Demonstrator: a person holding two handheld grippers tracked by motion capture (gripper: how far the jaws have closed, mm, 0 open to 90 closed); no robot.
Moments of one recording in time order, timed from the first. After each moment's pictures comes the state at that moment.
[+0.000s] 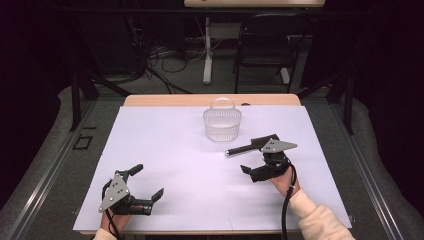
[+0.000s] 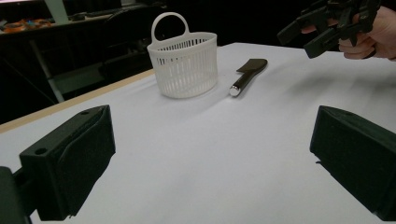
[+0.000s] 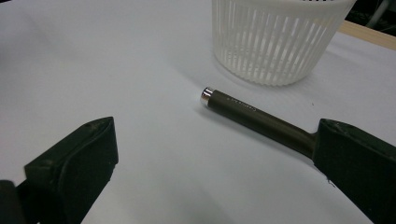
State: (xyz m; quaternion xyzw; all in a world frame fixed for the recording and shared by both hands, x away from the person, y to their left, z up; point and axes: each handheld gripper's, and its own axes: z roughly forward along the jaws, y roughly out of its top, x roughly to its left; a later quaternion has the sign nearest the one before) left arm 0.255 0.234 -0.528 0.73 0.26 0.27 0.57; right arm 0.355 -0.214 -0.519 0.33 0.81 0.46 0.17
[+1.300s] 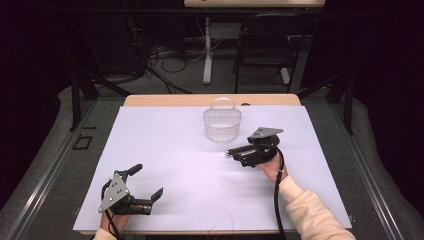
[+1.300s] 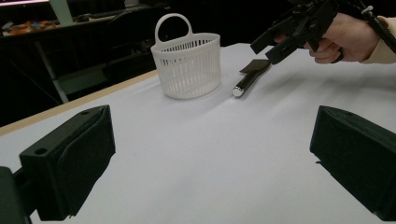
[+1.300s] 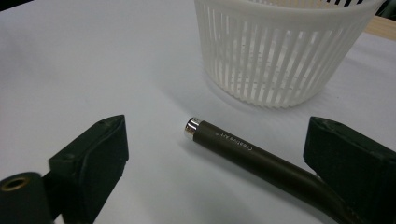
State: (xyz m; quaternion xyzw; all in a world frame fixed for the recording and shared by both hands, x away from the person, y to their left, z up) left arm 0.255 0.234 -0.527 0.73 0.26 0.27 0.57; right arm 0.404 -0.192 -0.526 0.34 0.81 0.46 0.14
